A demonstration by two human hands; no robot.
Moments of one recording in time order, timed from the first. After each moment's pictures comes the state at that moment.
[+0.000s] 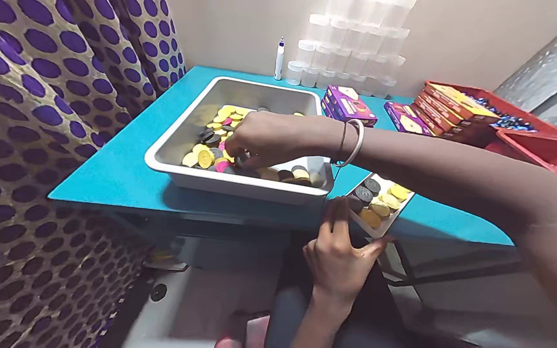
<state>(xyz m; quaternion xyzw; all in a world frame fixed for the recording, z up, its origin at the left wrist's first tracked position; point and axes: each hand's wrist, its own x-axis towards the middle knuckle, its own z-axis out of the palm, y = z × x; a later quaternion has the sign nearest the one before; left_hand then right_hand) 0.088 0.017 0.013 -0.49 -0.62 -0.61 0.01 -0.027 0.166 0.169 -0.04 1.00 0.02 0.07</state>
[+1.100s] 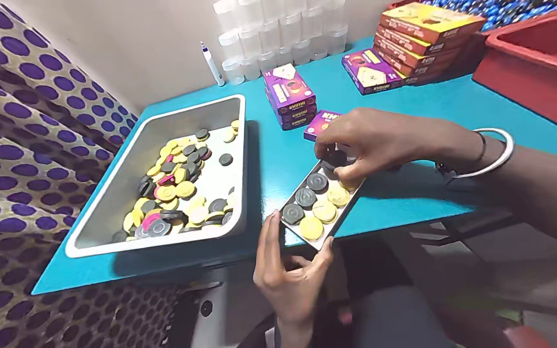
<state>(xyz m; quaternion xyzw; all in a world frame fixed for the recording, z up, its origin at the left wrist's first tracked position) 0.083 0.019 0.009 -0.55 -0.59 -0.60 0.04 0.257 0.219 0.134 0.13 0.98 -0.06 -0.14</state>
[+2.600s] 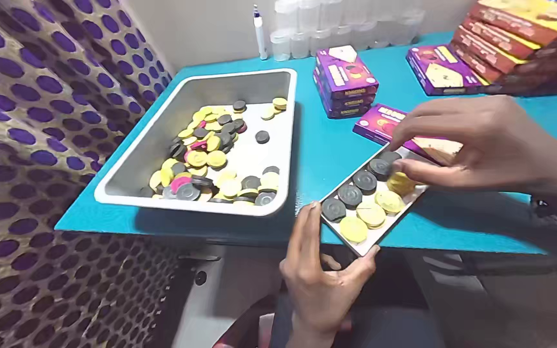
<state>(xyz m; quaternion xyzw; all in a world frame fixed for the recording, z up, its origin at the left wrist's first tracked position) 0.084 0.015 0.013 -0.53 -0.59 -0.61 0.00 0.266 0.200 0.136 0.14 0.96 0.01 -0.25</state>
